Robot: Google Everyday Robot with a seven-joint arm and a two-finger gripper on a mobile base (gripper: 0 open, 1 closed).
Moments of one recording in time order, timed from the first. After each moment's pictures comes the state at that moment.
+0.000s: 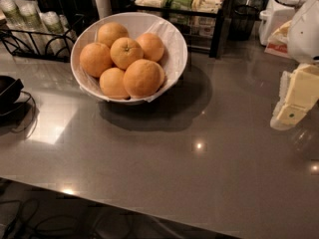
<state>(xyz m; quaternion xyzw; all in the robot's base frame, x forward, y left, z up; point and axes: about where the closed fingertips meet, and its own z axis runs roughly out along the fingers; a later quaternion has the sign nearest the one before) 0.438 -0.217 0.976 -0.60 0.78 -0.03 0.16</state>
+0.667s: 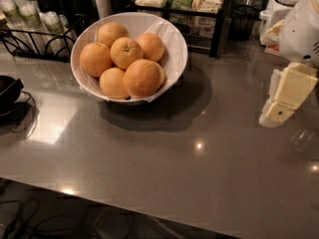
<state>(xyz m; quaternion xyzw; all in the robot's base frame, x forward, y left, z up) 0.446 -0.200 0.975 -0.60 0.78 -0.02 0.18</state>
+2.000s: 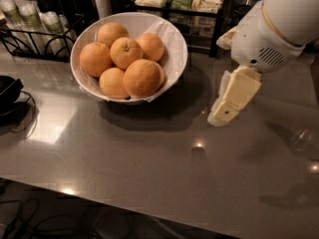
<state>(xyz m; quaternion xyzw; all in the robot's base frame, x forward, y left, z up) 0.460 -0.122 0.963 -0.61 0.75 0.06 0.25</state>
